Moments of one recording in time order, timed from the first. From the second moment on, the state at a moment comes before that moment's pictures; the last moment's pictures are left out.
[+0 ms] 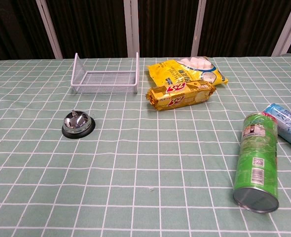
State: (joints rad) left arm -0.18 -1.26 0.06 -1.67 1.57 1.49 0.45; right arm 0.10 -1.07 0.02 -1.66 -1.51 1.40 0.06
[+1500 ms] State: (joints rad) left arm -0.56 -1.62 -0.13 -1.41 1.32 0.99 0.63; right arm 0.08 -1.05 0.02 -1.66 -1.51 1.40 0.10
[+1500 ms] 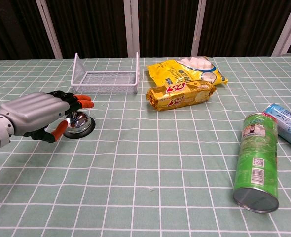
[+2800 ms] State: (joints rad) left arm -0.27 -1.27 0.05 -1.75 1.46 1.46 0.48; right arm 0.08 -1.06 0.01 -1.64 -1.54 1.42 0.09
